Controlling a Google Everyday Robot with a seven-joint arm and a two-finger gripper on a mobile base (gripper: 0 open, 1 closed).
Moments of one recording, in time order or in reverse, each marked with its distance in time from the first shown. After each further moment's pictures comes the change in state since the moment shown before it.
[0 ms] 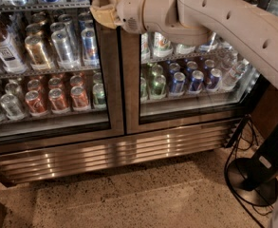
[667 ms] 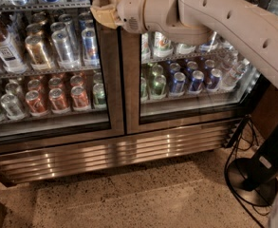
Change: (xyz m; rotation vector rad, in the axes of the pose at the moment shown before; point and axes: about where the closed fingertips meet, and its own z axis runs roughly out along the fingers) arm 0.000 0.002 0.000 -0.015 0.001 0.001
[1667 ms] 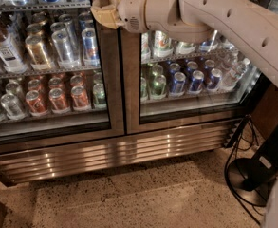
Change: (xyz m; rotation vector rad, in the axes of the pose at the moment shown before) arm 0.002 0.002 -0.002 -0.030 0.008 -0.001
